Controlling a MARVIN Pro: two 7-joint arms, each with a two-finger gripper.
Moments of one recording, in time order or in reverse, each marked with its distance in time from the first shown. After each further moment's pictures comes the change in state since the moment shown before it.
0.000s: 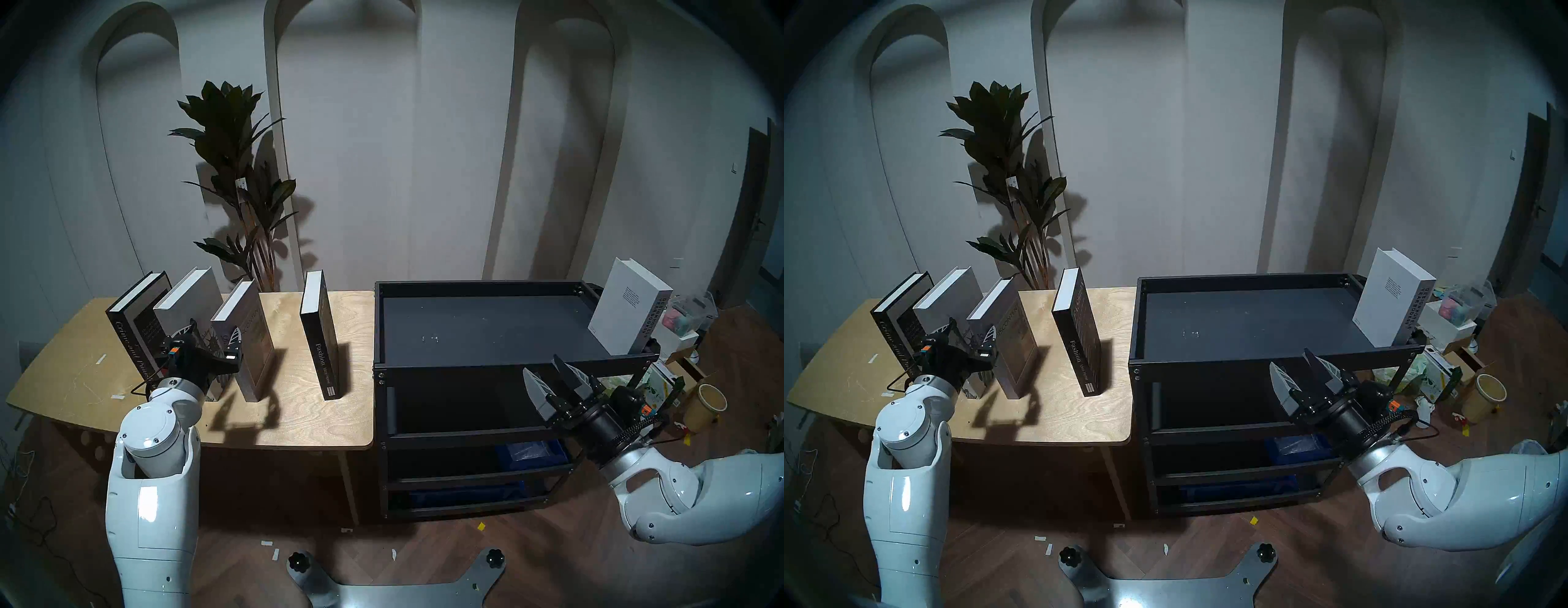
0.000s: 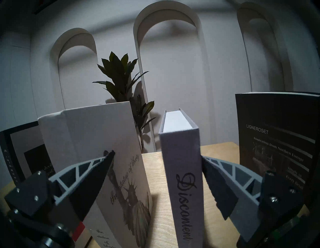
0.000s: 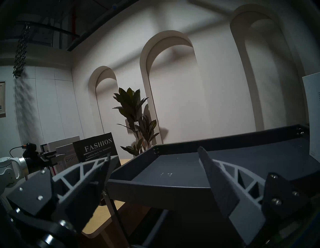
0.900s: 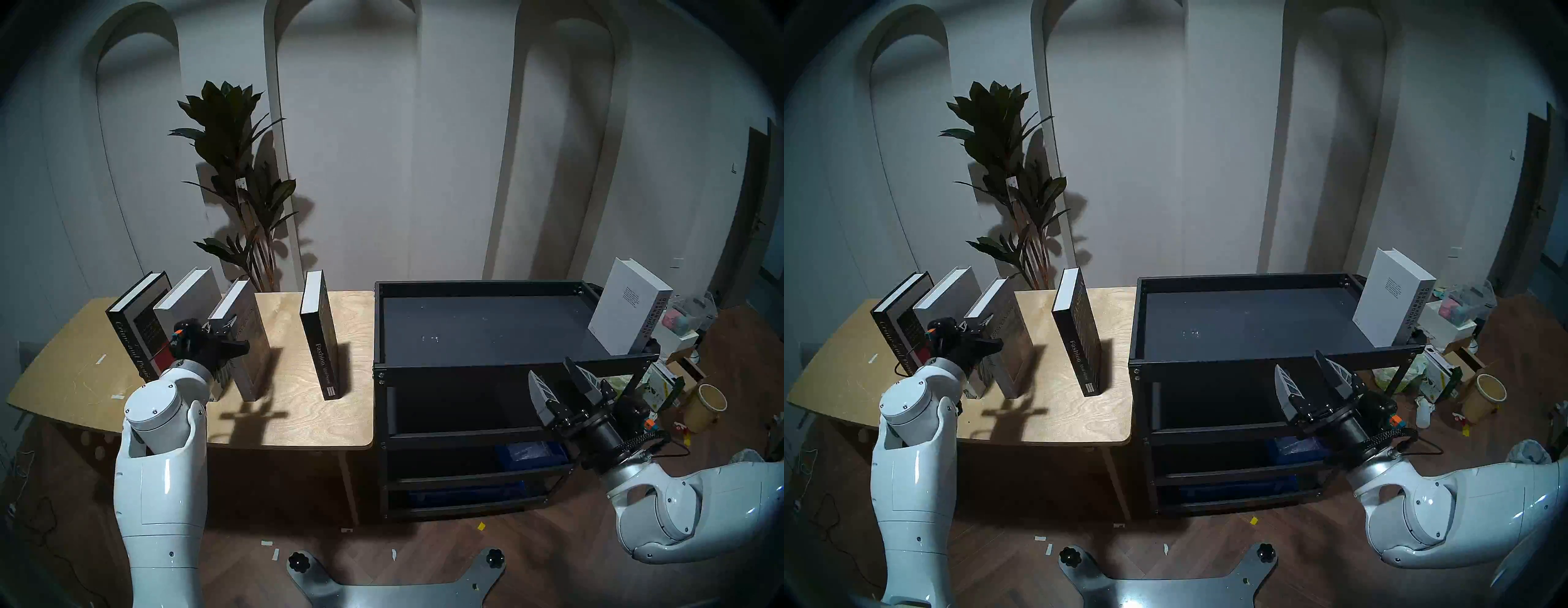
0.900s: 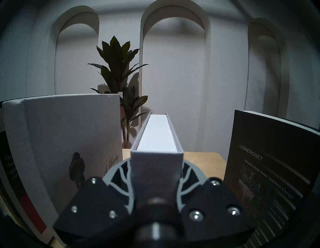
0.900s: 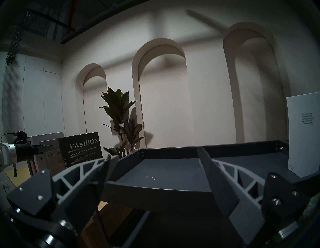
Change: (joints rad) left arm -0.105 -0.011 -0.006 0.049 -0.113 0.127 -0.041; right arm -0.067 0.000 0.006 -0.072 -0.381 -0.001 -0.435
